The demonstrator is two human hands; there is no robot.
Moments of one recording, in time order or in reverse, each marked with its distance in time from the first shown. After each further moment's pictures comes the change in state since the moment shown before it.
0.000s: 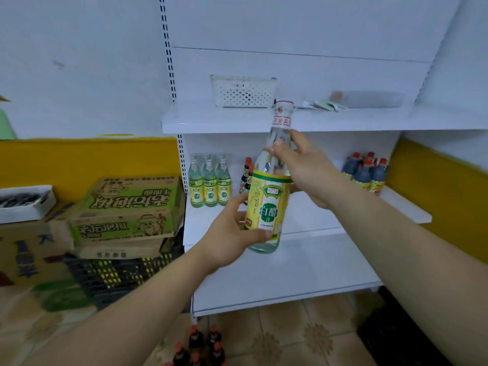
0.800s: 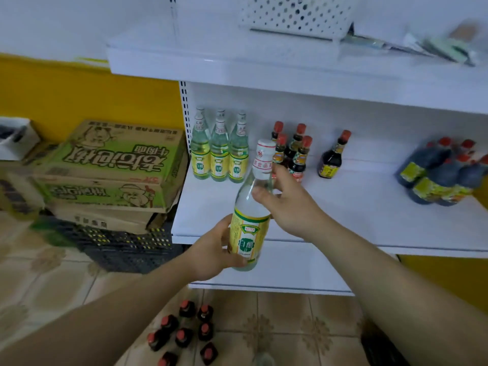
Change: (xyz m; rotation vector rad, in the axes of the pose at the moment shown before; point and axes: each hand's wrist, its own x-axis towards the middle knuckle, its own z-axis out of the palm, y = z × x) left_hand 0.168 -0.180 -0.059 0.055 -0.033 -0.322; right_hand 0.173 0.204 0.065 -0.112 -0.340 0.111
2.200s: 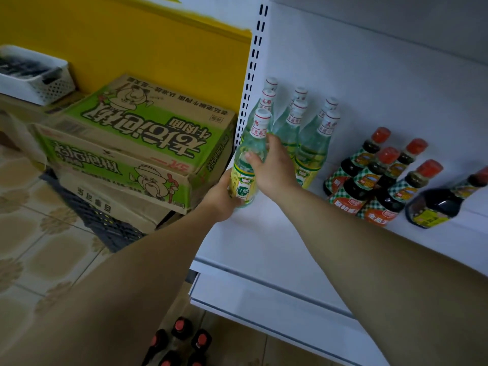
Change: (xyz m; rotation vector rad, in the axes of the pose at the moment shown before) left_hand 0.211 -0.134 -0.151 0.039 0.552 0.018; right_hand 0.257 0.097 0.153 -0.261 0.104 -0.152
